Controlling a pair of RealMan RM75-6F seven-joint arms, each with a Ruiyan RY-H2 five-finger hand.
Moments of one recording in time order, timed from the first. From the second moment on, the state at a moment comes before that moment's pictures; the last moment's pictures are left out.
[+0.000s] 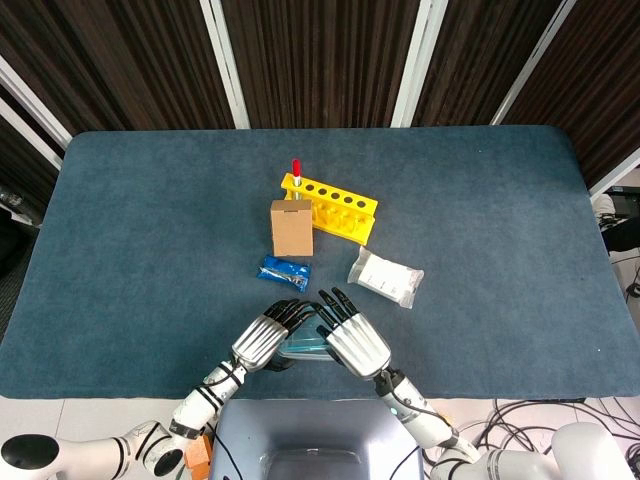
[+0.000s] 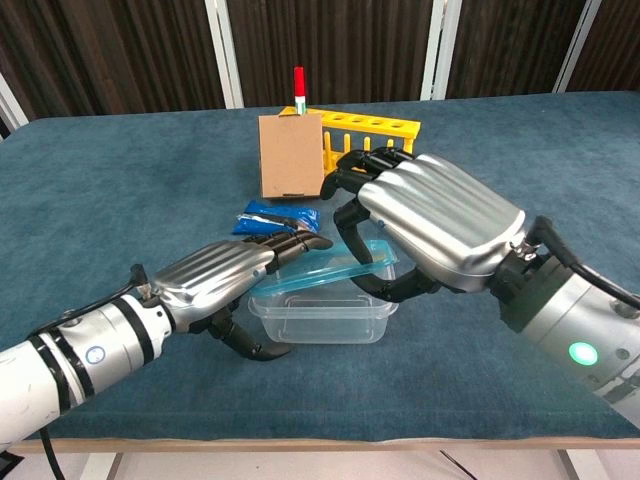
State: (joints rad) left arm -0.67 -1.85 -0.04 -1.21 1.48 1.01 0.06; right arm 0.56 -1.84 0.05 -1.34 -1.68 1.31 -0.52
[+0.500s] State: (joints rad) left arm -0.66 -1.79 -0.08 -1.22 1.51 1.11 -0.01; right arm 0.54 -1.72 0.03 -1.43 -1.77 1.39 -0.48
